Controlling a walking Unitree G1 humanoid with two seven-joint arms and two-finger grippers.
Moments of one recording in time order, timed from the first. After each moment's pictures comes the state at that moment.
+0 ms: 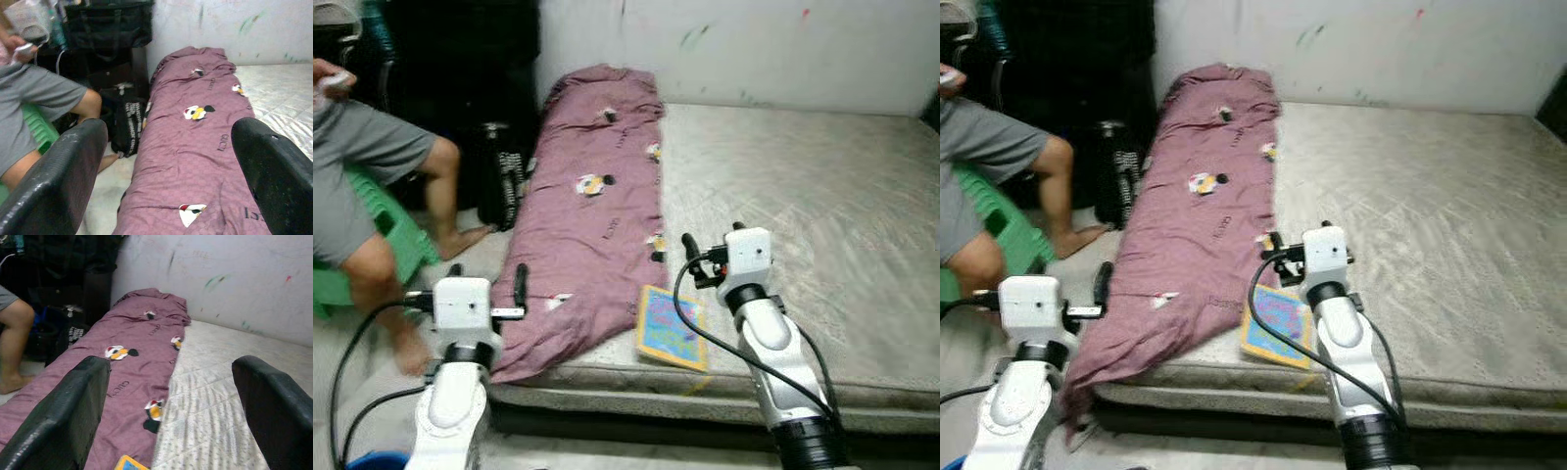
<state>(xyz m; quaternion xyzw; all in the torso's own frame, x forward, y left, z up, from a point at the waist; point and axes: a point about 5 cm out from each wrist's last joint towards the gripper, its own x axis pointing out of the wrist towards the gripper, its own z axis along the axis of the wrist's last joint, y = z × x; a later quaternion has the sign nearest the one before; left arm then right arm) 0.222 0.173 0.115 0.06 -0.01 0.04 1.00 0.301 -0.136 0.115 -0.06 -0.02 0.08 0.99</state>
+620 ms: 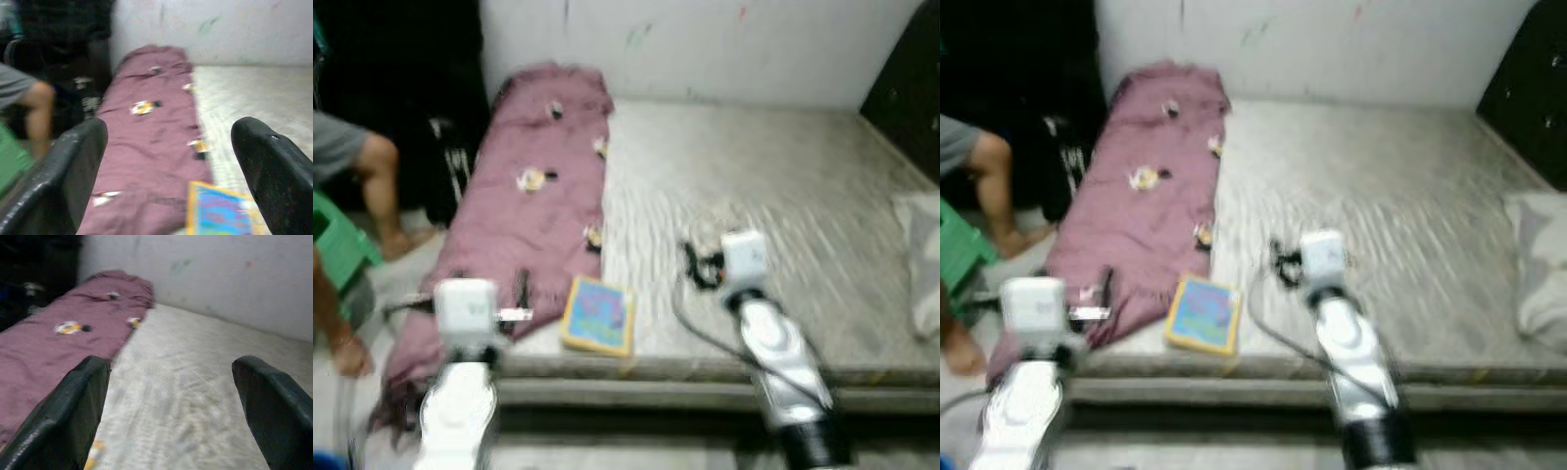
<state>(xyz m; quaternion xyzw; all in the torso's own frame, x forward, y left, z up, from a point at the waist) 0.222 0.159 0.111 0.03 0.00 0.02 1.00 0.301 -0.149 0.106 -0.07 0.00 0.07 0.99</state>
